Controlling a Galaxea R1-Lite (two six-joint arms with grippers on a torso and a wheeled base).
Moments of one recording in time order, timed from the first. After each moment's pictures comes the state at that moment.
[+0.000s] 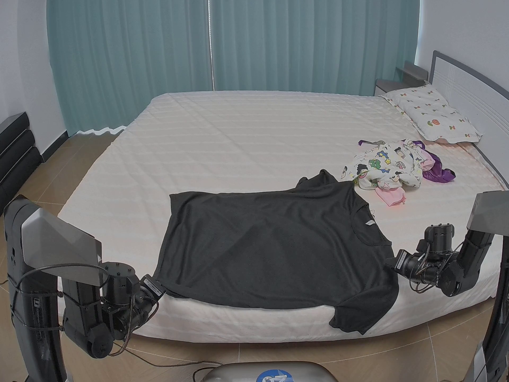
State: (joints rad) left arm -0.30 2.30 -0.20 -1.55 0.20 -1.01; right arm -0.02 2.26 -0.53 -1.06 0.14 0.53
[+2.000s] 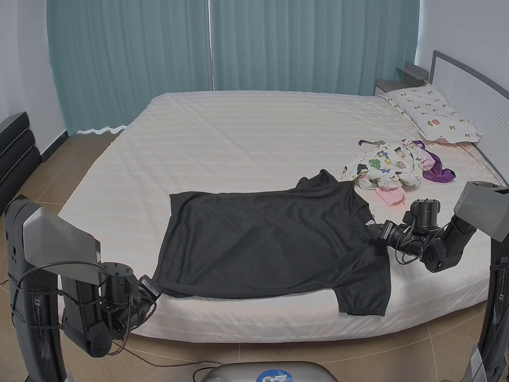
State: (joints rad) left arm -0.29 2.31 -0.19 -1.55 0.20 -1.01; right arm 0.03 2.36 -0.90 -0.97 0.14 0.53
